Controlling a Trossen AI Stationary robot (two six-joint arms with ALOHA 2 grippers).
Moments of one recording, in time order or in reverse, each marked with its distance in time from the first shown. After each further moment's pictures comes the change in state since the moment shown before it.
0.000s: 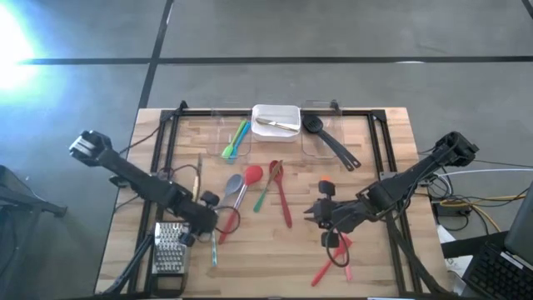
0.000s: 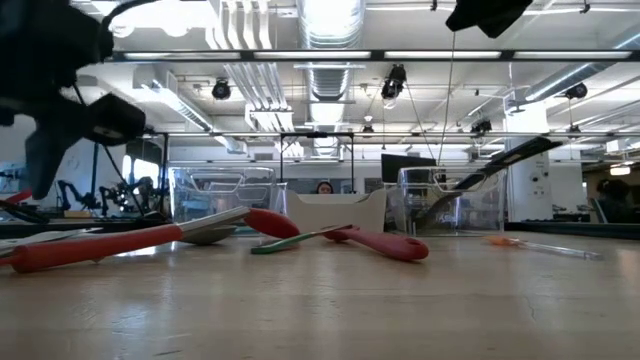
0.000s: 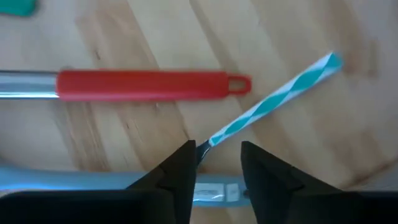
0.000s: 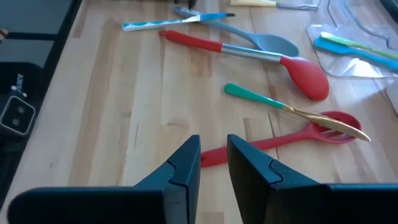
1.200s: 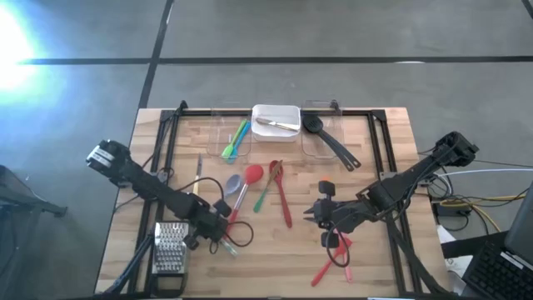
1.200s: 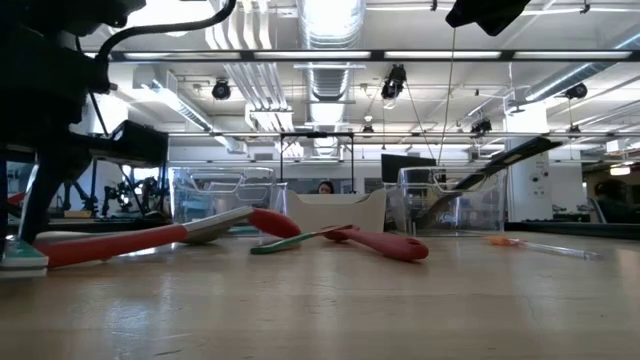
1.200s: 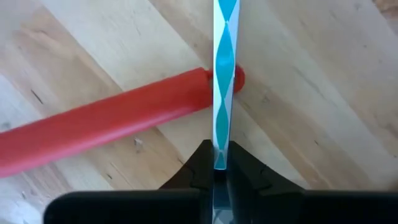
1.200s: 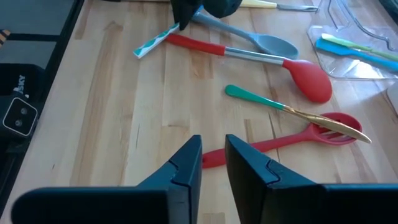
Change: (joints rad) left arm 0.001 0.265 0.109 0.001 0.027 0.290; right arm 0.001 0.000 0.003 0.000 0.000 -0.001
